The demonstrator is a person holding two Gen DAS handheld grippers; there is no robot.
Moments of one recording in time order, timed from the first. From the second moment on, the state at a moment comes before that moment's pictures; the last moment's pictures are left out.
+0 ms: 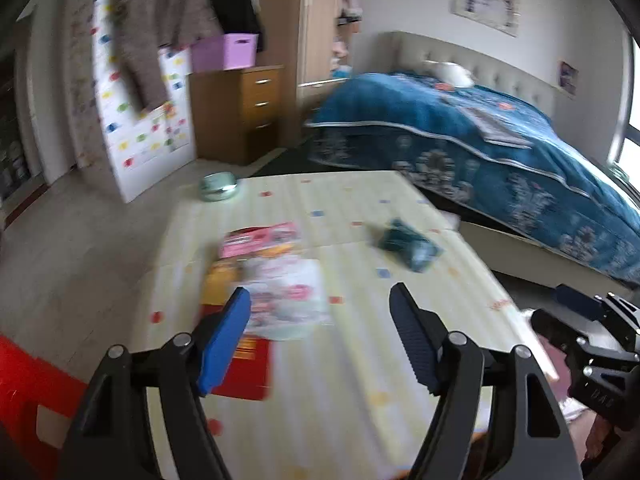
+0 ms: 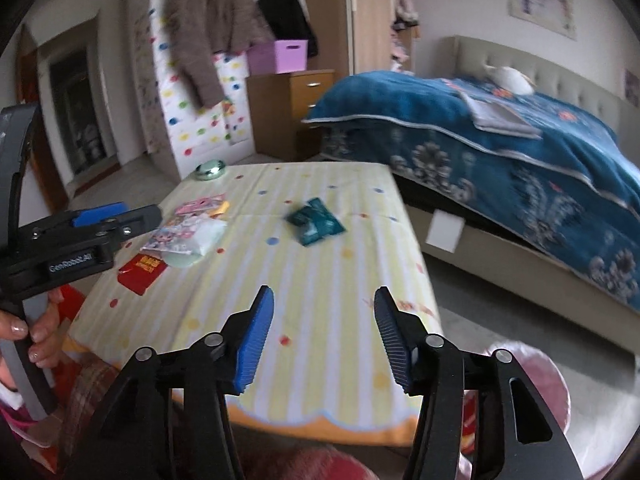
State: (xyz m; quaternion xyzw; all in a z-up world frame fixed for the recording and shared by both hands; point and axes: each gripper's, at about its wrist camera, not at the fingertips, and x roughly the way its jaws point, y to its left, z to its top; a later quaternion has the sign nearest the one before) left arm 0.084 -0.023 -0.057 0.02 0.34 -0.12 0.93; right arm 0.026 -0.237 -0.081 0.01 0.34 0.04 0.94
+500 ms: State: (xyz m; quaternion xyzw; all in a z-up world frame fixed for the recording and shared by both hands) left arm 0.193 0.014 -0.087 0.00 0.38 -0.03 0.93; right arm 0.147 -0.215 -0.117 -0.01 0.39 0.06 0.92
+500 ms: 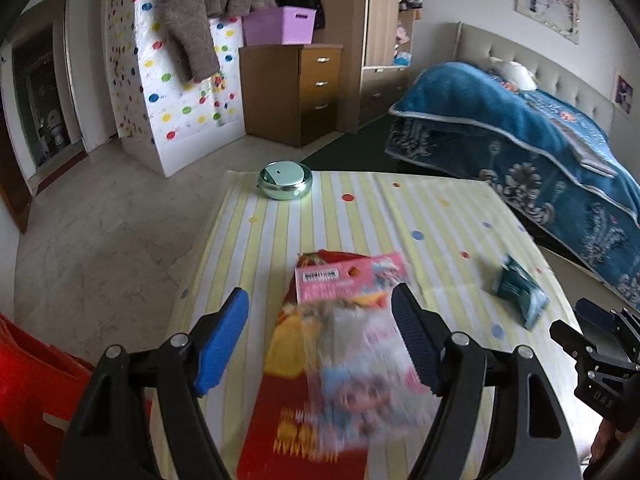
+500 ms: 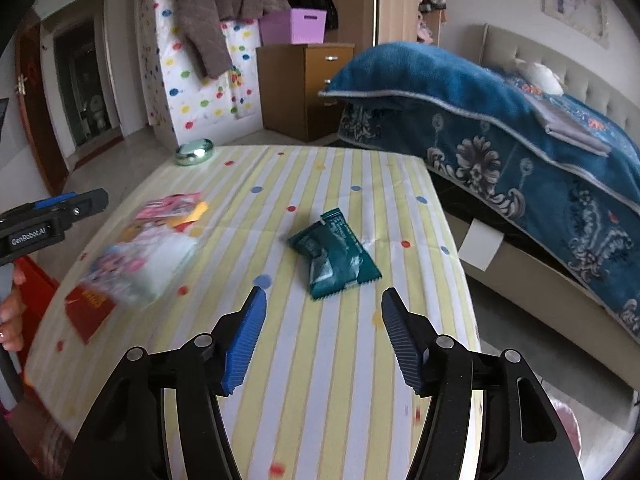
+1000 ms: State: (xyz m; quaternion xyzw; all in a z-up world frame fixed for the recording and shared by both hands) left arm 0.226 0.017 -0.102 0.00 0.41 -0.01 0.91; right arm 0.196 -0.212 -0.143 -0.04 0.44 0.08 0.89
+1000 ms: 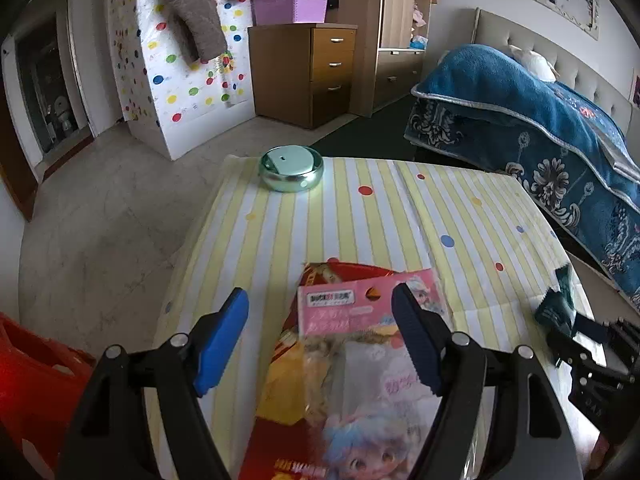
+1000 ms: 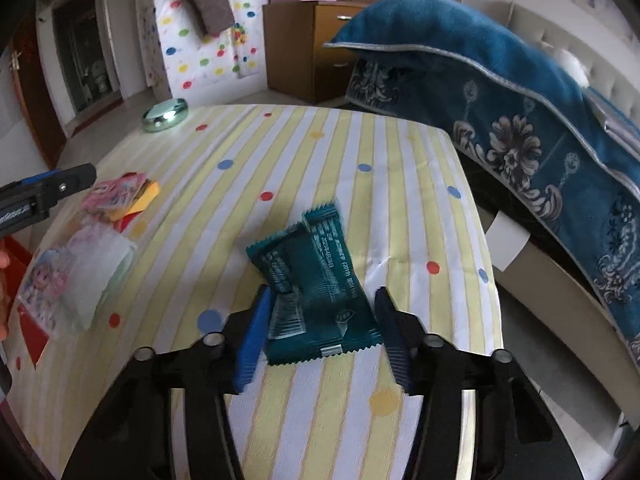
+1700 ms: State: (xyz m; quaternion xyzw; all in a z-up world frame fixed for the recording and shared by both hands) left arm 0.146 -0.013 -0.102 0.02 0.43 -0.07 0.90; right arm 0.061 -0.193 -0.089 -0.01 0.40 0.09 0.91
